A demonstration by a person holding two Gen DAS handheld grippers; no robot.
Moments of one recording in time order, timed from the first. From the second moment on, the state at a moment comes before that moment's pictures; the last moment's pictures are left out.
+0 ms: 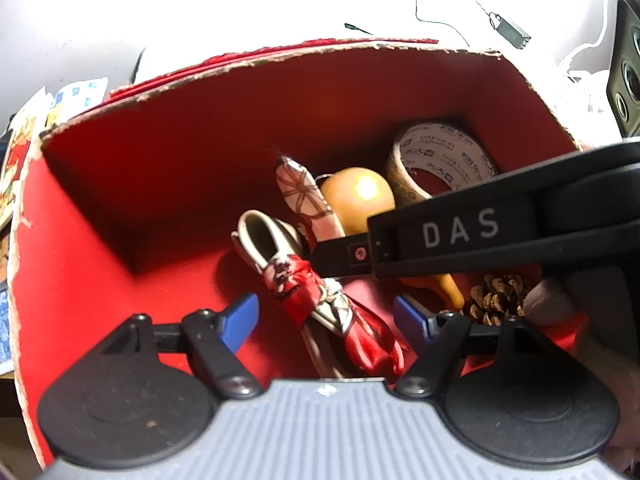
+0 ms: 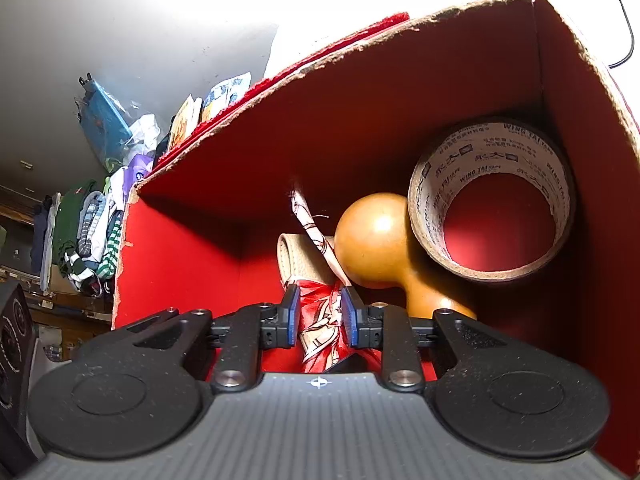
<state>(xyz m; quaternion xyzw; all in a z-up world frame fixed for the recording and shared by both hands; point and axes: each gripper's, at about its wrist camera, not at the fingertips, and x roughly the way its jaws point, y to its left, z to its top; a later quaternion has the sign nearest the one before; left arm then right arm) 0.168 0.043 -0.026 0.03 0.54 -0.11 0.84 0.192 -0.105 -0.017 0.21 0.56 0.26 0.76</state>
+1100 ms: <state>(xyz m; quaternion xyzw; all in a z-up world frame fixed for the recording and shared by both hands) 0.169 0.040 -0.026 0.05 0.53 -0.08 0.84 0.190 -0.104 -0.016 0.21 0.56 0.26 0.76</state>
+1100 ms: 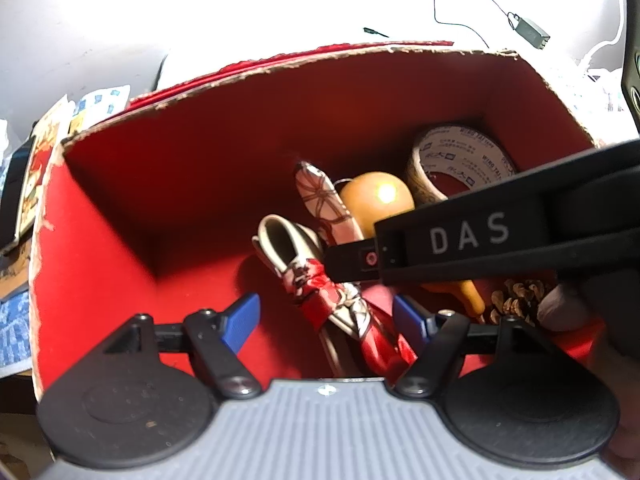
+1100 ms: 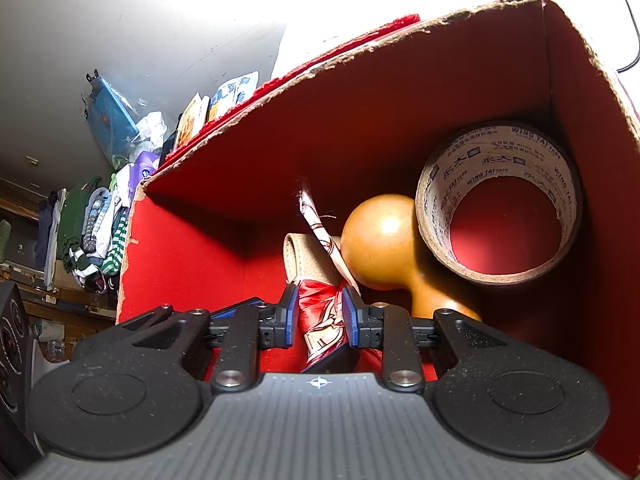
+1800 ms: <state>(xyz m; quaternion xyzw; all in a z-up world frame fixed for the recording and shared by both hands) 0.168 0.040 -0.026 0.06 0.52 -0.07 0.85 0.190 -0.104 -0.017 0.21 0.56 0.27 0.76</state>
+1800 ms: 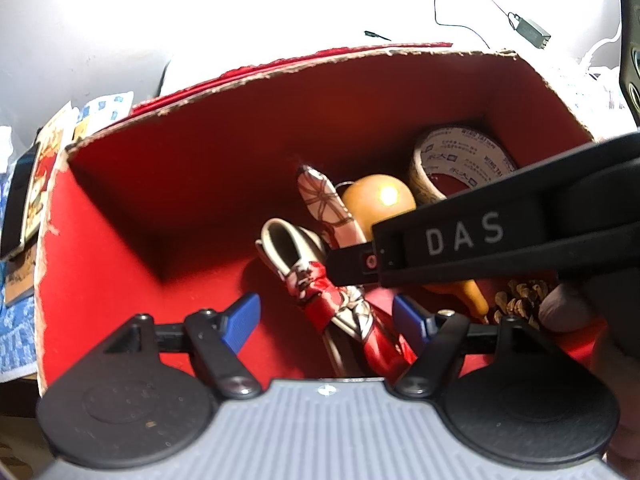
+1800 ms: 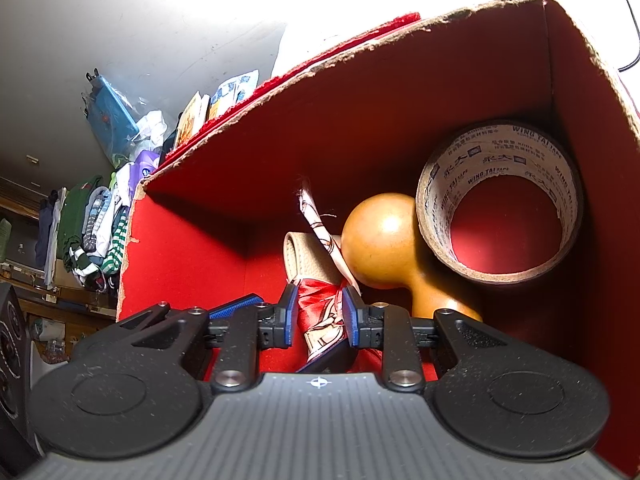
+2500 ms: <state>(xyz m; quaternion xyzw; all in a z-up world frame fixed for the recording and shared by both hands) 0.159 0.040 -0.017 0.07 0.51 -0.06 0.85 0.175 -0.103 -0.002 0.20 0.52 0.25 0.80</state>
